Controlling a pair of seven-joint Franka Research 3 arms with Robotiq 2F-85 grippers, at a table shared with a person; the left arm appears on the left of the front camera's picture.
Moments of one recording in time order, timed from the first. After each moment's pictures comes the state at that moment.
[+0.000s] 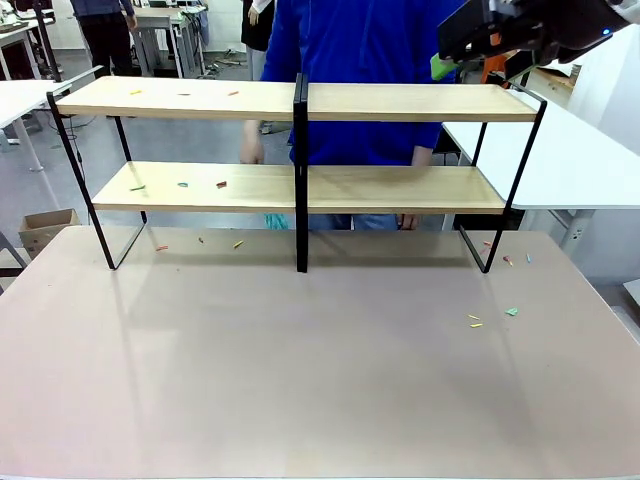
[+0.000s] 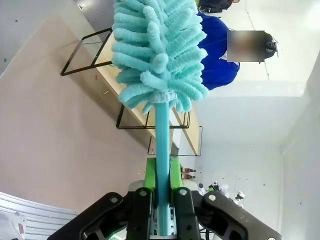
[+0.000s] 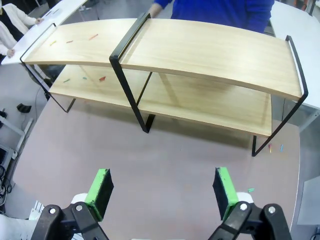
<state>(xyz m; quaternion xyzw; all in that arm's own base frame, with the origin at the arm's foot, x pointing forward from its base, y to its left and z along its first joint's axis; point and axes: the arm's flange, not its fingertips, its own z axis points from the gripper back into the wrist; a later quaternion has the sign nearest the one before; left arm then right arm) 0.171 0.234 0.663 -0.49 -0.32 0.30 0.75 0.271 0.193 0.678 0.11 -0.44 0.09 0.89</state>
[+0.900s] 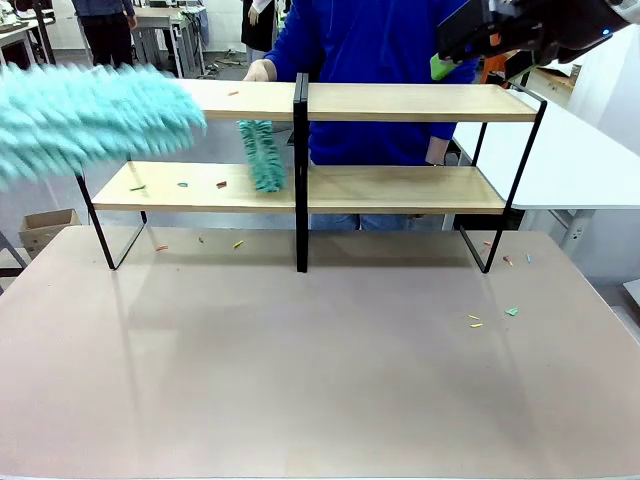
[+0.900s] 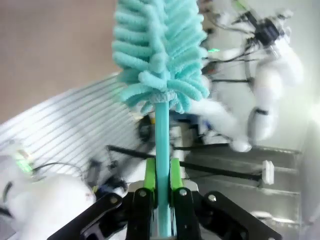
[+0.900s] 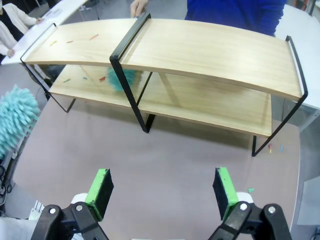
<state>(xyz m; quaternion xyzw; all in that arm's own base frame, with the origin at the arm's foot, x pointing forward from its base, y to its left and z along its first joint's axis) 0.174 0.045 0.637 -0.49 -0.03 -0.08 0.87 0.271 0.193 0.678 0.11 -0.44 0.09 0.89</state>
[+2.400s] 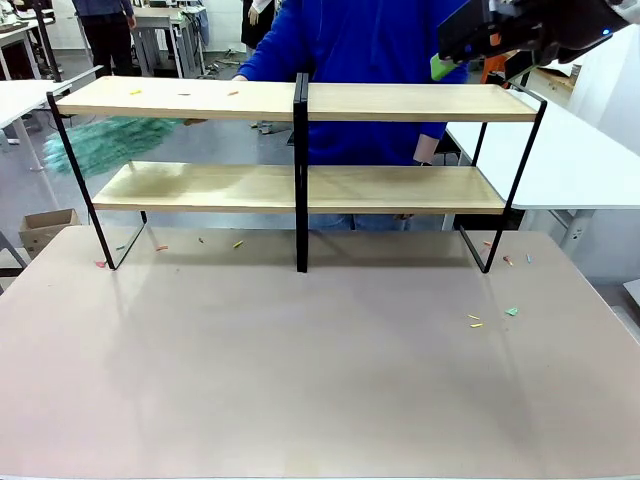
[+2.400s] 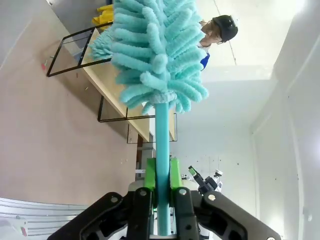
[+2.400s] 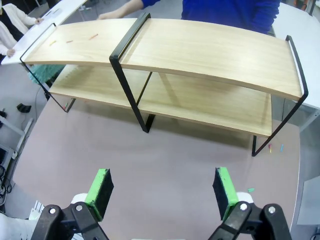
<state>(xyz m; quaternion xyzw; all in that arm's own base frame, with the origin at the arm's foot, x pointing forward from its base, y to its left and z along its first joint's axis) 0.141 0.315 0.631 -0.57 -0.32 0.25 0.72 0.271 0.193 0.678 0.11 -0.44 0.09 0.89</state>
